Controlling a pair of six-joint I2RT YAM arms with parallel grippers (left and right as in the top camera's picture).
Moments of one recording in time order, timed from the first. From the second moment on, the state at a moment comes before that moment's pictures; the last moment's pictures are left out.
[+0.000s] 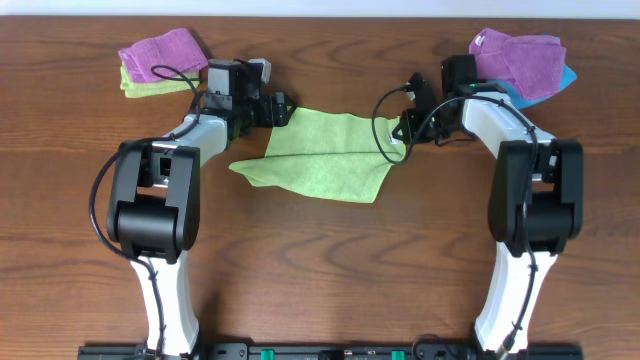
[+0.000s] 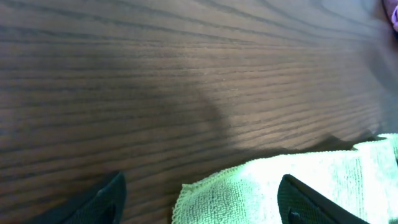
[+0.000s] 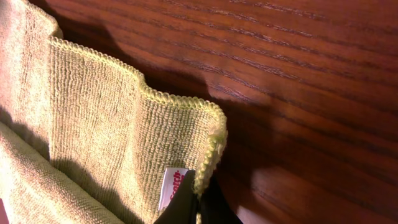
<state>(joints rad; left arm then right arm) -0.14 2.18 1.34 0.02 0.50 -0.20 0.05 2.23 1.55 -0.64 -0.52 -0.09</state>
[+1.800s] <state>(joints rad) -0.14 2.09 1.72 -0.29 0.62 -0.19 0.05 2.23 1.99 -0.84 -0.54 -0.08</state>
